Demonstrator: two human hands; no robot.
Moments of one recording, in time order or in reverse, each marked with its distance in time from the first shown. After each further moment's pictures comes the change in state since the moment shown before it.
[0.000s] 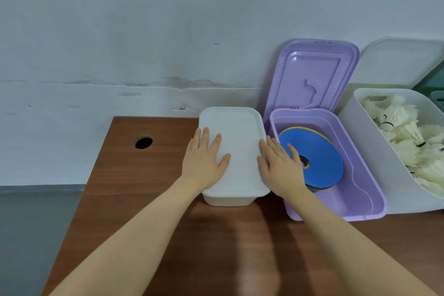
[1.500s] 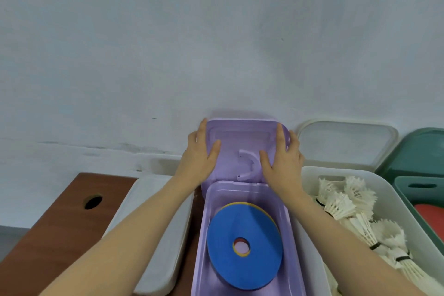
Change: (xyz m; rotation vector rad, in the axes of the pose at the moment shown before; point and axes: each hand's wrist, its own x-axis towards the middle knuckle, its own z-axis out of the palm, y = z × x) left_hand 0.154 0.192 -0.095 -0.578 0.501 -0.094; right_hand 0.148 0.190 -0.117 0.406 0.504 -0.047
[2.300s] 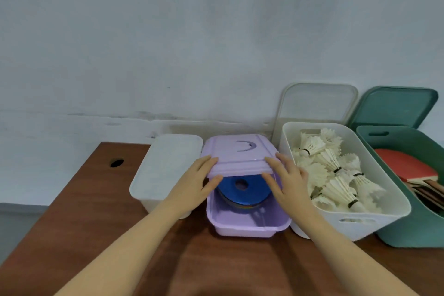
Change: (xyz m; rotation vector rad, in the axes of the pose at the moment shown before) left_hand -0.204 -0.024 -0.047 0.096 -0.317 0.208; right_hand -0.195 -0.002 -0.080 -0.028 -0.178 -0.120
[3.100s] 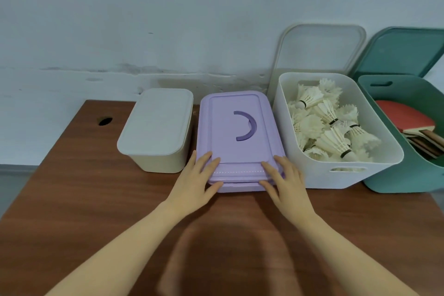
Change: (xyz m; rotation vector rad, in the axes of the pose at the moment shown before) left_hand -0.076 -0.010 0.074 0.272 -0.123 0.024; right_hand -0.110 0.026 0.028 -0.077 -0.120 -0.021
